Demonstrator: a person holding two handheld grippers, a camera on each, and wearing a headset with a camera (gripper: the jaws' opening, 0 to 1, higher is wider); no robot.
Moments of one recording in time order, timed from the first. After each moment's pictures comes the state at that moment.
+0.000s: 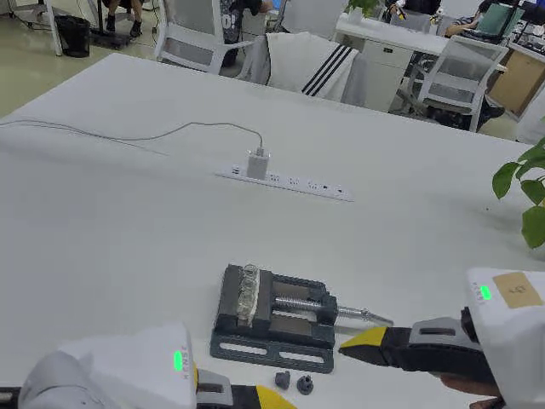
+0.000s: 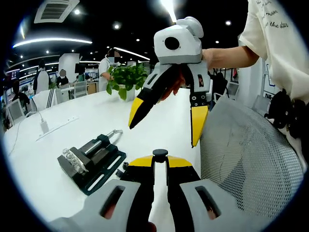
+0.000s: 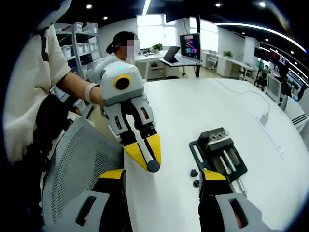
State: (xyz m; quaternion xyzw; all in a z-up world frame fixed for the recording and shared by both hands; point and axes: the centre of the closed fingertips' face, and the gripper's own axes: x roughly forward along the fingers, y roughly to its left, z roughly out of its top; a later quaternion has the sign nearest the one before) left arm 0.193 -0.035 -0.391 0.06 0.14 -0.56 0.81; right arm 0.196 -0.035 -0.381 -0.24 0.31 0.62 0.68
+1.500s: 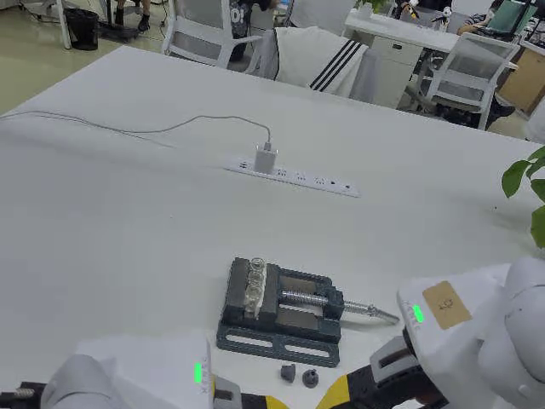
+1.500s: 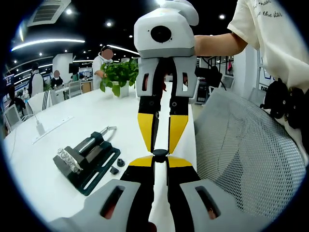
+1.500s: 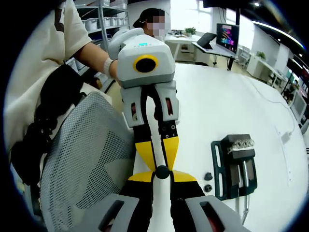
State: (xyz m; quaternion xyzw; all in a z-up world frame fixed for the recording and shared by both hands) left arm 0.182 -0.039 -0.400 0.09 0.15 -0.58 0.80; right arm 0.174 -0.027 -0.401 -0.33 0.32 0.68 0.57
